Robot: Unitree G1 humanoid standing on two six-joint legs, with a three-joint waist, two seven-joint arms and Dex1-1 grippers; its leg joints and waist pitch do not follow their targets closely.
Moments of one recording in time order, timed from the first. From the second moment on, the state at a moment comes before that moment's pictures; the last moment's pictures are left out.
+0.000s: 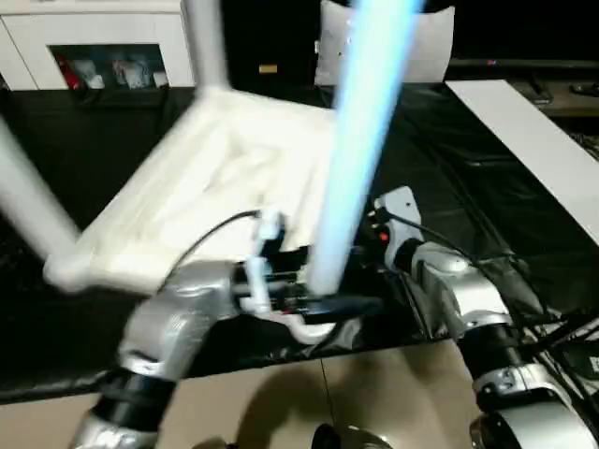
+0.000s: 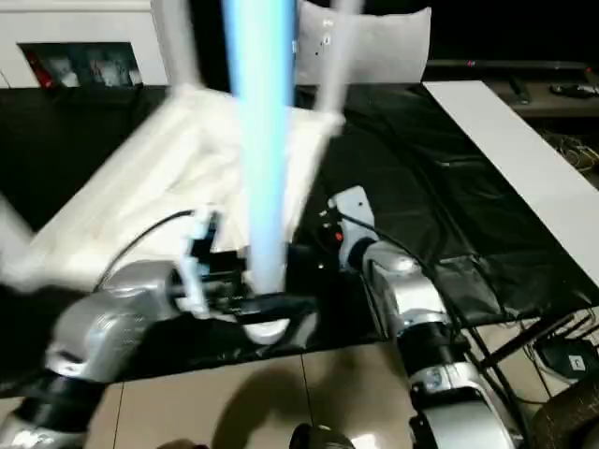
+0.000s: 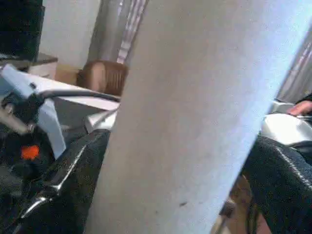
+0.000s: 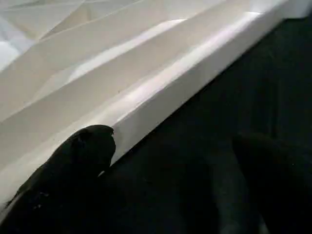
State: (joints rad) left arm -0.36 0.20 -0.23 -0.01 -0.52 0.42 -1.09; right arm -0.55 -0.18 0.09 0.56 0.12 0.24 0.50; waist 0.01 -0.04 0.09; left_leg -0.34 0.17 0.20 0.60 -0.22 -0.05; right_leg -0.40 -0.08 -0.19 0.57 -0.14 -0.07
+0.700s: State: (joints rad) left arm -0.42 0.23 -0.23 0.14 -0.32 0.22 -0.92; right arm -0.45 -0.29 0.00 0.53 0.13 0.22 0.46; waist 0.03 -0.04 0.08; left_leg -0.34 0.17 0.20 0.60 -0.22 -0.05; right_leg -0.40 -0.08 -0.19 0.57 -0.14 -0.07
